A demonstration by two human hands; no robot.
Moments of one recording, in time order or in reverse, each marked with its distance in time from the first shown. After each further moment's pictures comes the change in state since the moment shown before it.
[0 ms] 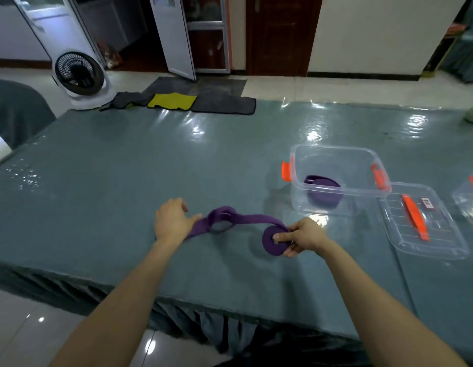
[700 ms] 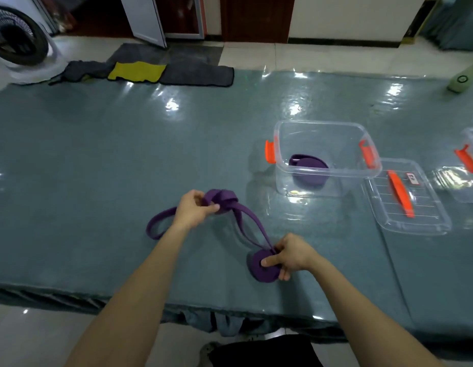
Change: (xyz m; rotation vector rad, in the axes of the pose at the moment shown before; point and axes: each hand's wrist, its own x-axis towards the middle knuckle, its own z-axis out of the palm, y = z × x) left_hand 0.023 0.059 0.092 -0.749 -0.360 -0.158; right_hand -0.005 0.063 0.026 -0.238 -0.148 0.145
